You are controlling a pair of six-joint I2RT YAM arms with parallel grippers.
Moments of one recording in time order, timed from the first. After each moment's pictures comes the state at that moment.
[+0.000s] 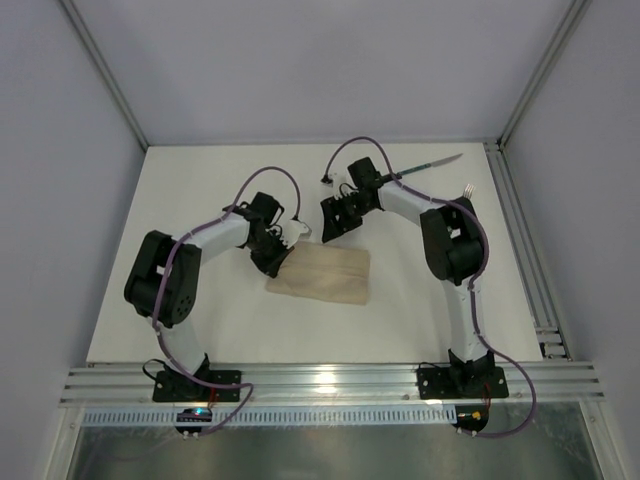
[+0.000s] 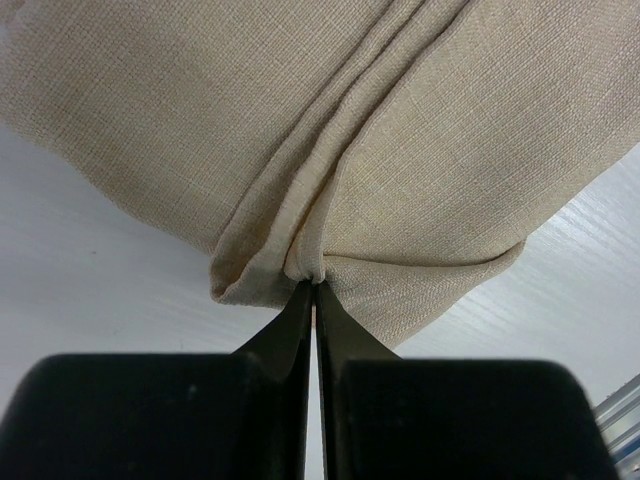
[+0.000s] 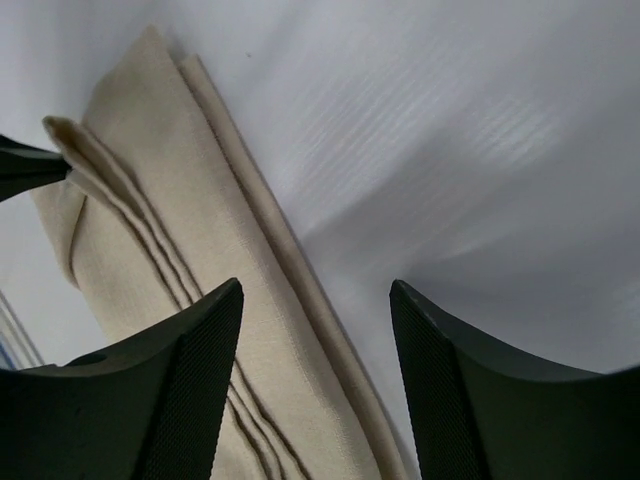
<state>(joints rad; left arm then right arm) -0.43 1.79 1.14 -0.69 0.31 0.50 0.44 2.19 1.62 -0.52 -0.61 -0.08</state>
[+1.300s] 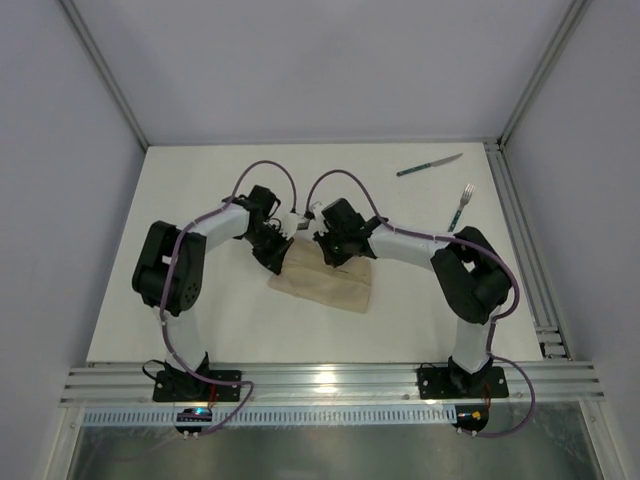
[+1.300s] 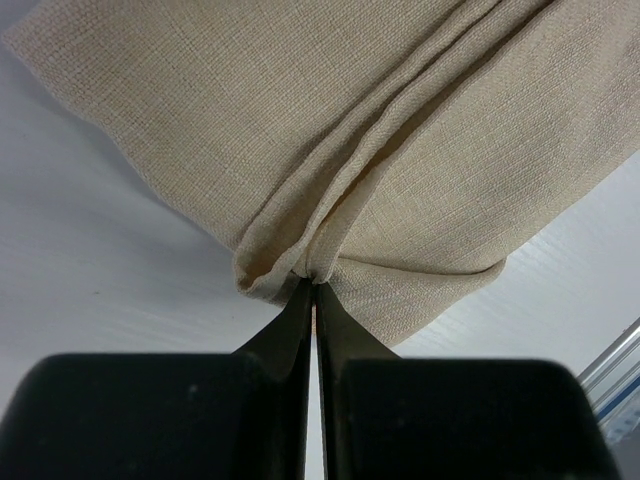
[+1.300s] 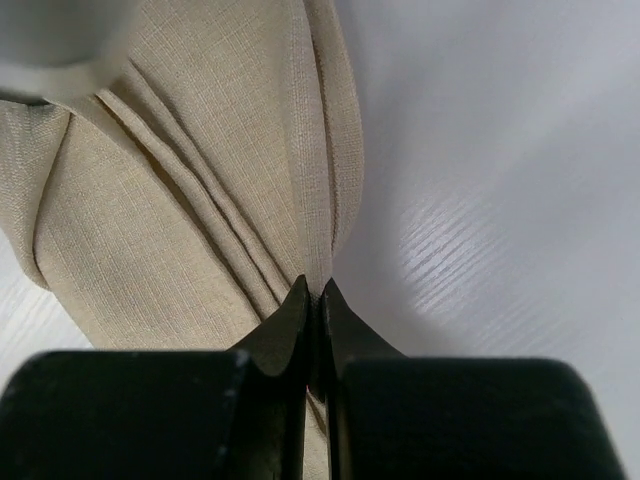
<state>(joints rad) -0.38 1.88 1.23 -0.74 0.44 0.47 0.70 1.88 1.21 -0.30 -0.15 0.03</state>
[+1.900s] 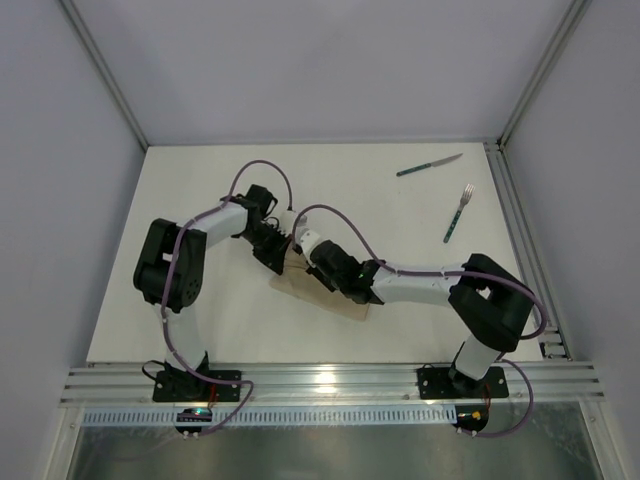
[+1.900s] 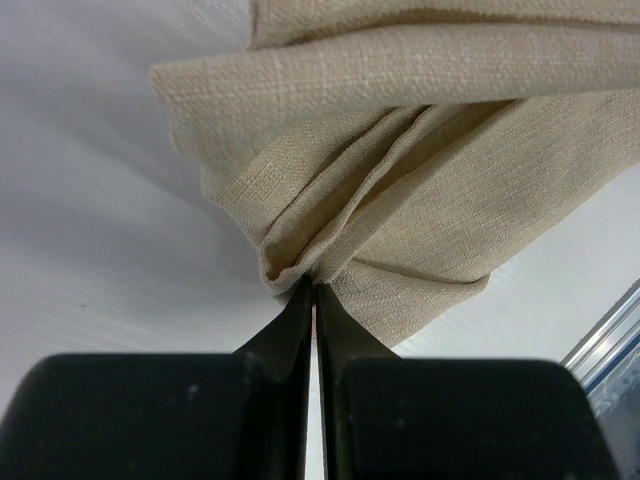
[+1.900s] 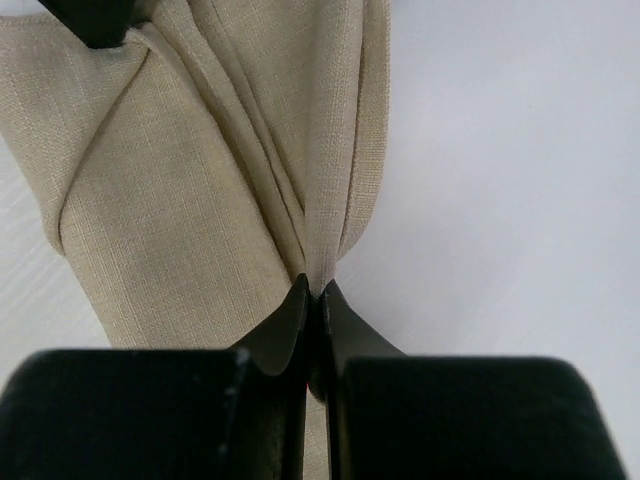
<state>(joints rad) -0.36 1.91 1.24 -0.73 0.50 0.41 0.97 1.68 0.93 -0.03 0.31 -0.06</state>
